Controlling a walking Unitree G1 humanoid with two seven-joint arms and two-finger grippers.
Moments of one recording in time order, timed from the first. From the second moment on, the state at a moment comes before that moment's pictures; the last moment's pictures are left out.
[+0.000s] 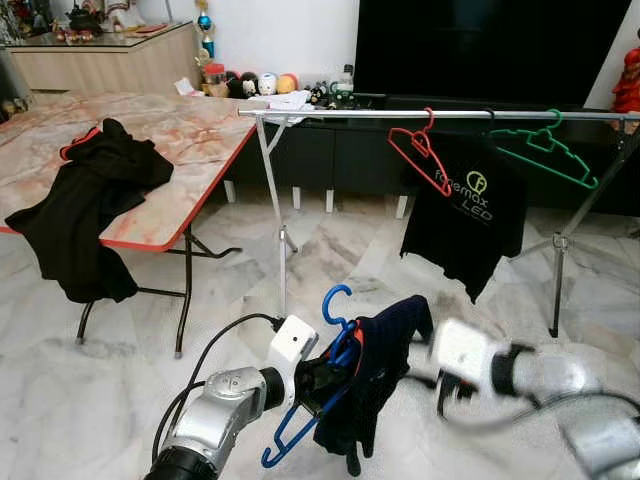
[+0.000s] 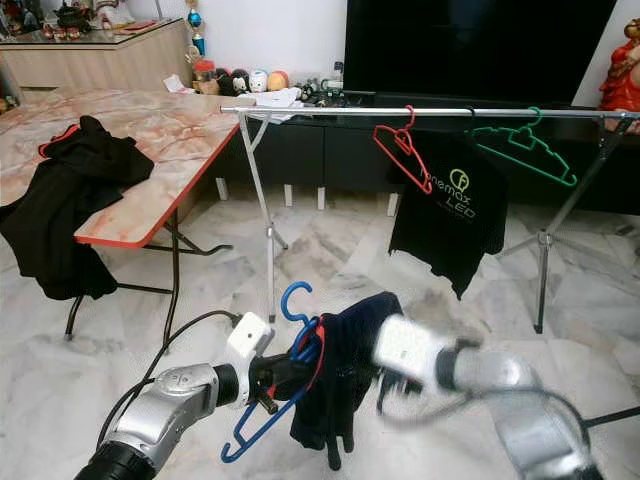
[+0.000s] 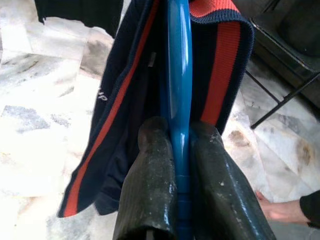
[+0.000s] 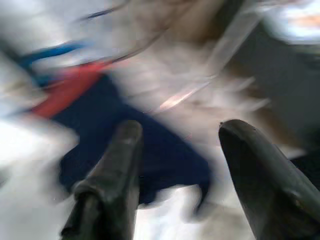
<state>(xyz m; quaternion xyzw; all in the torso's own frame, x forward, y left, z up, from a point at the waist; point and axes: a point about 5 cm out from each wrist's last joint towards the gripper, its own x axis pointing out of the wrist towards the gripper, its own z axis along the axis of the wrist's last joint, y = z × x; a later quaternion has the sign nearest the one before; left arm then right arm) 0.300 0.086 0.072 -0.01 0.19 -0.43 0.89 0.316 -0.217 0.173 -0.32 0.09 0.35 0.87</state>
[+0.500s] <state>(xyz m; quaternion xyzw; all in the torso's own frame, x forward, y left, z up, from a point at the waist) 0.284 0.095 0.073 0.03 0.20 -0.52 0.83 0.308 -0.215 0.172 -0.24 0.08 0.49 0.83</state>
